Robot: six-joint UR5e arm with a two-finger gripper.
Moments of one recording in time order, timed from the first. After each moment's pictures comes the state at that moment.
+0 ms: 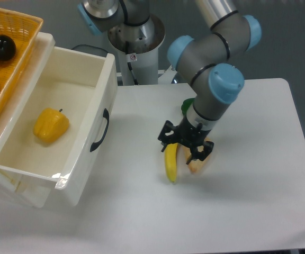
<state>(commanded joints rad) 2.56 -1.87 -1.64 -1.22 1.19 0.89</state>
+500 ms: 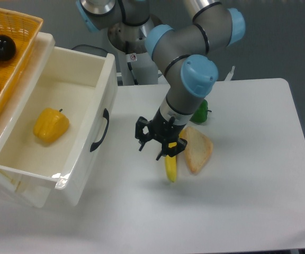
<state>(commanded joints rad) 2.51 -1.82 -1.64 -1.33 1.16 0.88</state>
